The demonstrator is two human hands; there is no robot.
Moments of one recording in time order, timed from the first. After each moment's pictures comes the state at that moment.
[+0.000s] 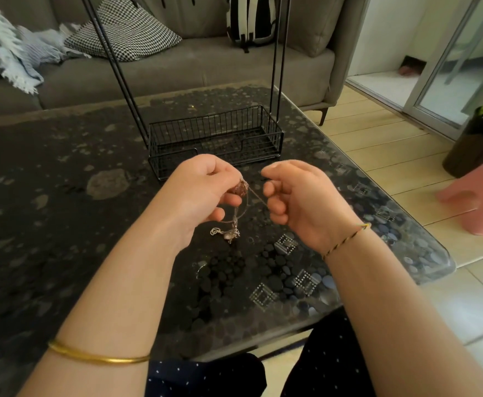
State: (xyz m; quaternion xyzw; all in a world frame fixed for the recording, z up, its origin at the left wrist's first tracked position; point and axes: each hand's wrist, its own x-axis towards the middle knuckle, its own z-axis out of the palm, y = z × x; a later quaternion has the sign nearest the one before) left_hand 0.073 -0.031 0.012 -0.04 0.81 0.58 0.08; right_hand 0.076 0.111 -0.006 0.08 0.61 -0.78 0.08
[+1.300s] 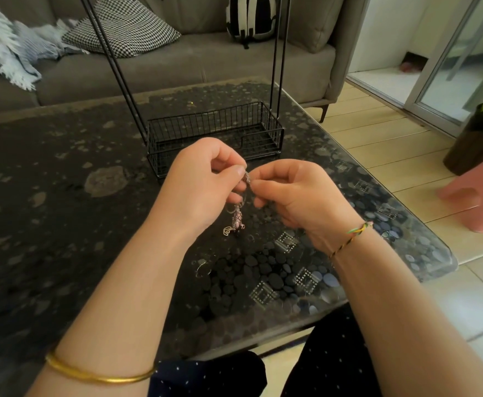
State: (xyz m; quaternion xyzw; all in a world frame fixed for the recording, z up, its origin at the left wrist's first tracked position) left_hand 0.076 -0.028 0.010 0.07 0.85 0.51 -0.05; right_hand 0.083 0.112 -0.006 -0.02 0.76 -0.65 0.04
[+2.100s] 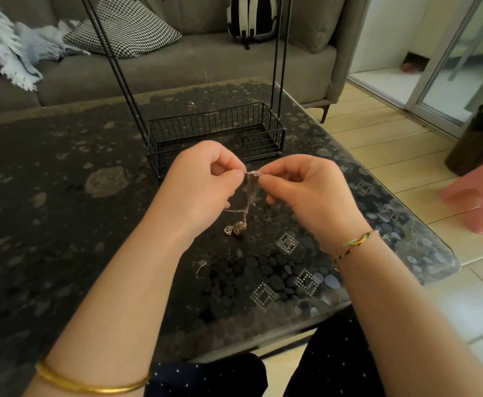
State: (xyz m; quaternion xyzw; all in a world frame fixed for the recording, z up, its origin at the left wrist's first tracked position) left_hand 0.079 -0.029 0.014 0.05 0.87 0.48 -0.04; right_hand 0.086 0.117 -0.006 -0.02 0.82 -0.57 -0.08
